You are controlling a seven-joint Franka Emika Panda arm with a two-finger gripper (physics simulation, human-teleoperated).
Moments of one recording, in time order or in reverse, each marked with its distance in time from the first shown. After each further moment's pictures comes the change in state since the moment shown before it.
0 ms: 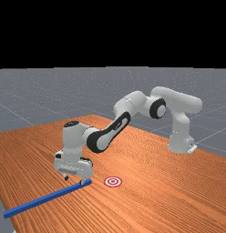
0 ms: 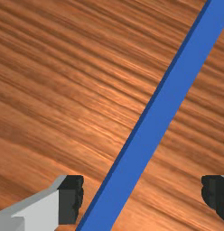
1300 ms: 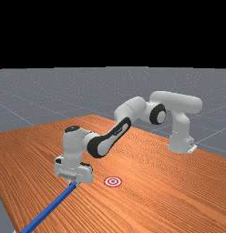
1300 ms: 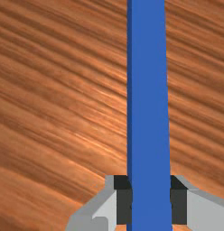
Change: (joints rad) arm 0.002 0.103 0.007 0.131 0.002 -0.010 0.032
